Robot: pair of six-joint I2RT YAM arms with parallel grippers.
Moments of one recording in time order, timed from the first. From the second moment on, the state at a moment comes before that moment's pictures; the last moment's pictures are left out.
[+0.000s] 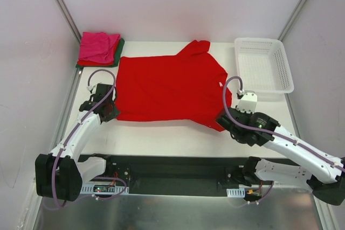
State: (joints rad) left arm -0.13 1.08 0.72 -0.69 -0.21 -0.62; right arm 1.01 0.93 0.99 -1.31 0.83 1.00
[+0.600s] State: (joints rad) left arm -0.13 1.19 0.89 -0.73 -0.27 -0.61; right arm 0.73 1.07 1.03 -0.97 0.71 0.62
